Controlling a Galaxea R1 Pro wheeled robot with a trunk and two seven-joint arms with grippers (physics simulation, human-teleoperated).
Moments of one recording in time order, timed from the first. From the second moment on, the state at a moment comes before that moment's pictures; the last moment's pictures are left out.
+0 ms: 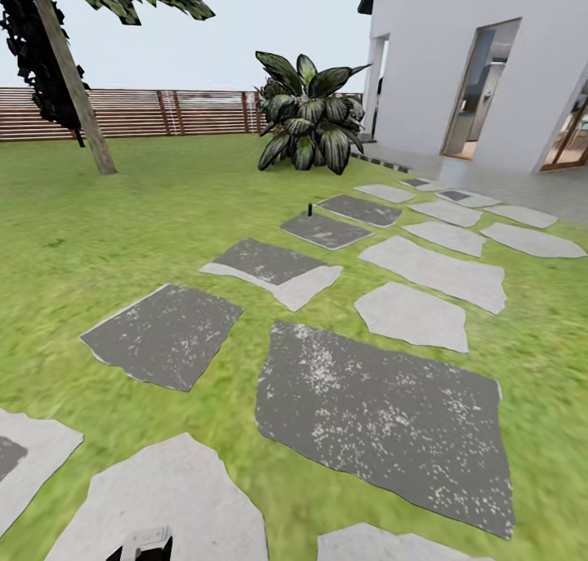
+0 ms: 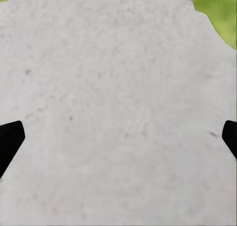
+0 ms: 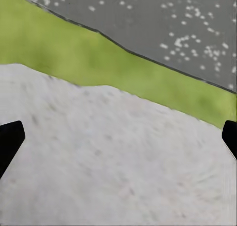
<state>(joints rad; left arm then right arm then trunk) -0.29 0.09 0.11 -0.31 0.04 -0.28 0.01 -0.18 -0.13 -0.01 -0.37 0.04 -0.33 0.00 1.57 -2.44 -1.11</state>
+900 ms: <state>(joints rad) -0.29 0.10 0.11 -0.31 0.04 -0.28 0.01 -0.18 -0.13 -0.01 -0.37 0.04 -0.33 0.00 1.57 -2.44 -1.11</state>
